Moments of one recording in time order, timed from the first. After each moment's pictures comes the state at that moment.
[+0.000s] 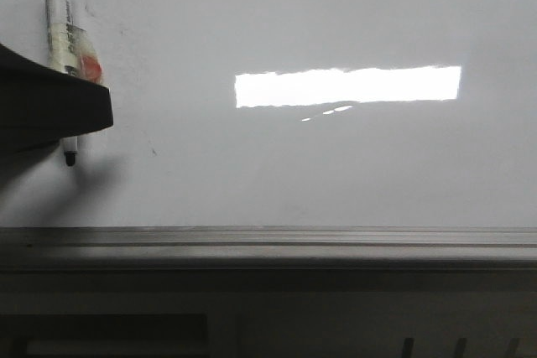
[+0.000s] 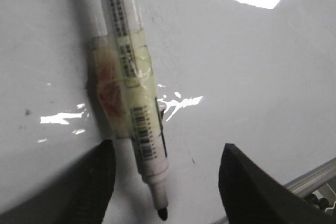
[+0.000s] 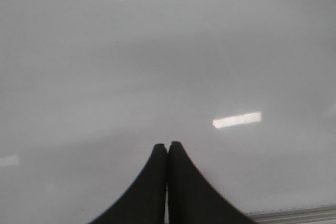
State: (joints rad) left arm -0.86 1.07 -0.20 -0.33 -0.55 -0.20; right arm -0.10 0.26 -0.21 0.32 0.38 -0.14
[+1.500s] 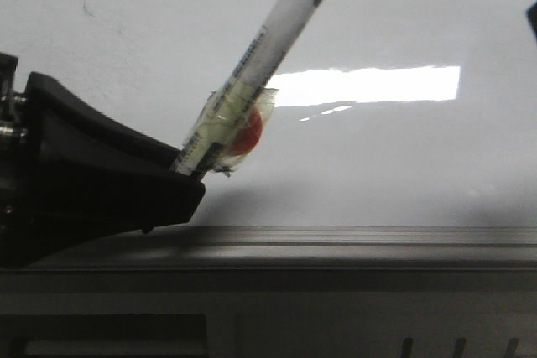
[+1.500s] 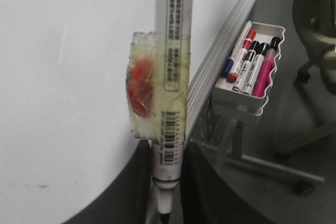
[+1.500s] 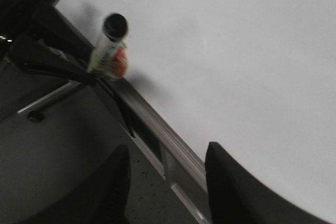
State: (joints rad) left arm -0.87 1.13 -0.35 0.57 -0.34 -0.23; right arm 0.66 0.70 -0.60 0.44 0.57 -0.50
